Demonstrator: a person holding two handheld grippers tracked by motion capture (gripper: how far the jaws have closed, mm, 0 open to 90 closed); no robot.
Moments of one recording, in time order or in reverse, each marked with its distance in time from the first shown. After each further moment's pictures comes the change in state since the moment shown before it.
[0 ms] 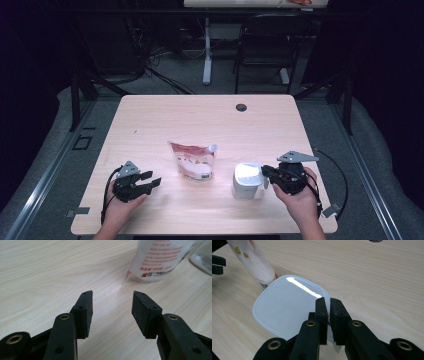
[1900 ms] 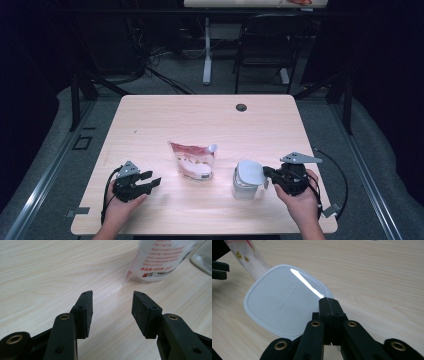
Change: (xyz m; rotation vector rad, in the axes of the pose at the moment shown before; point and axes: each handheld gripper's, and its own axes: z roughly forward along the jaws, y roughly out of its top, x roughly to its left) left arm 0.001 0.000 0.000 -0.001 0.005 0.005; right arm -0.004 -0.006 0.000 -0.022 0.019 0.052
